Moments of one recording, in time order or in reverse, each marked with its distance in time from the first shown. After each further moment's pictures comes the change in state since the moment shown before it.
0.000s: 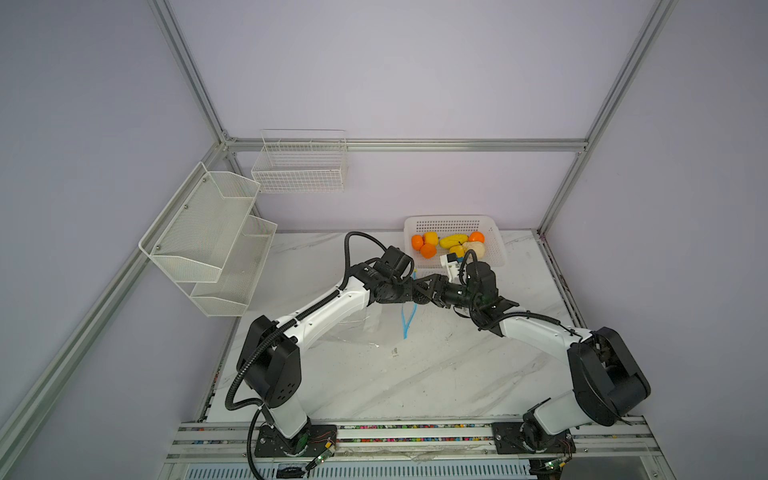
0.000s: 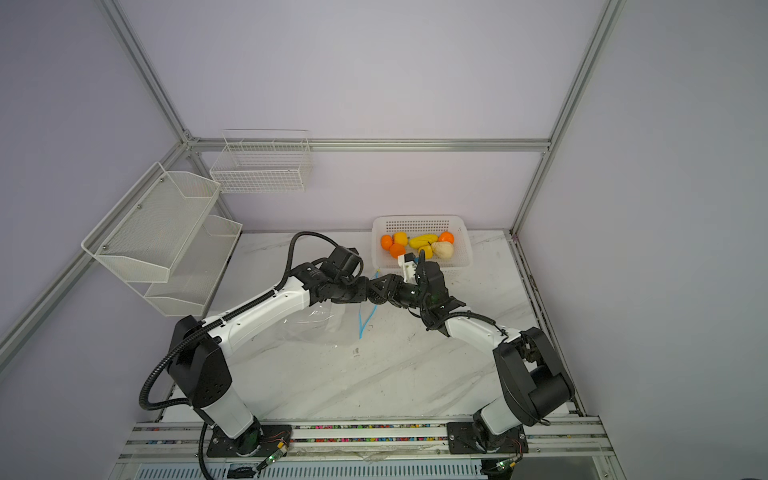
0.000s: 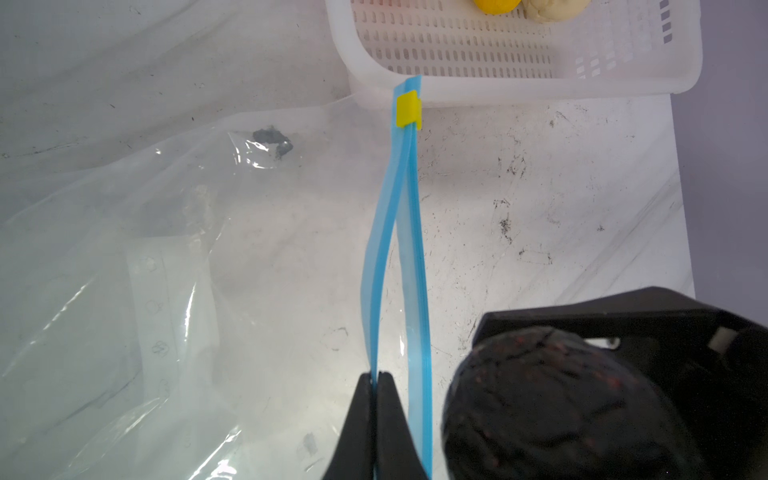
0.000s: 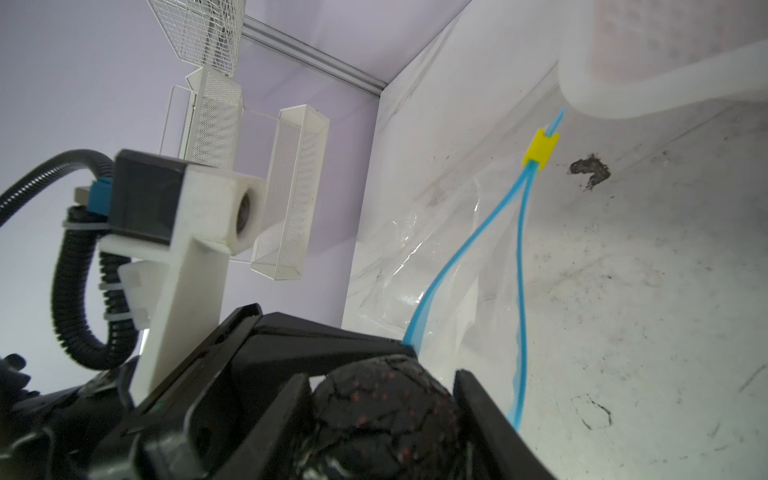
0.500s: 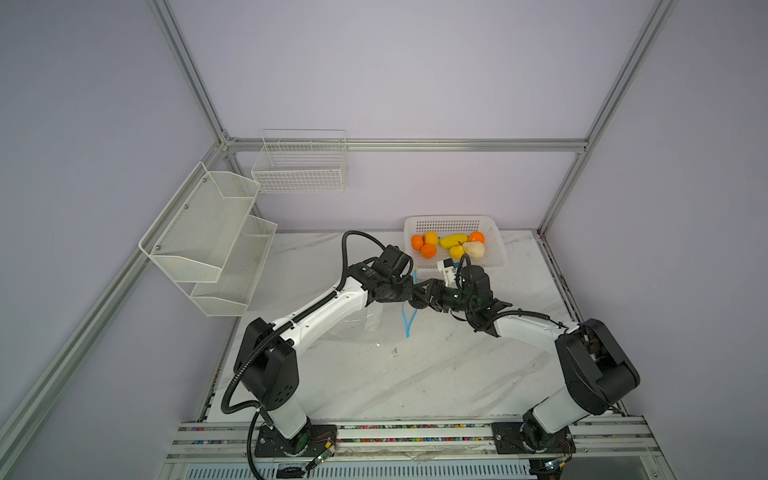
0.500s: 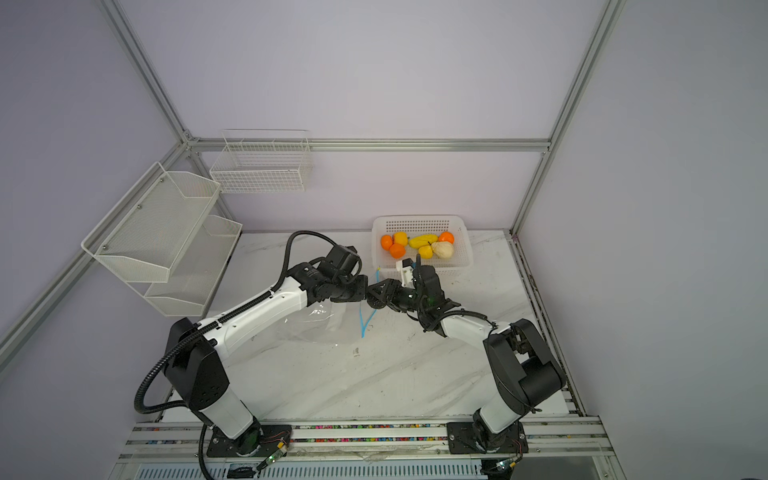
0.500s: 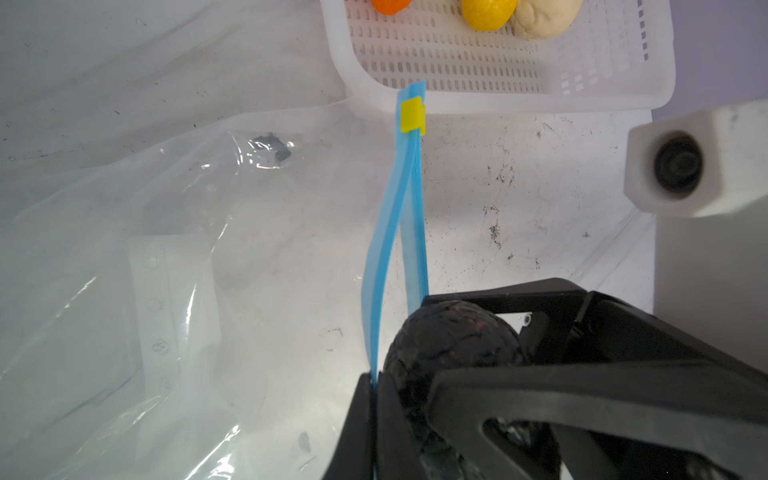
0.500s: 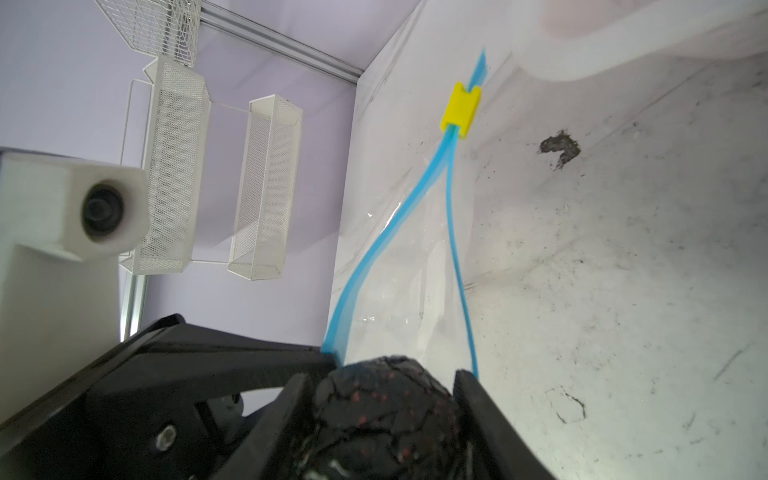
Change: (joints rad) left arm 0.000 -0.018 0.000 0.005 0.000 -0.014; right arm 0.004 0.064 -0.017 0.024 0.009 -0.005
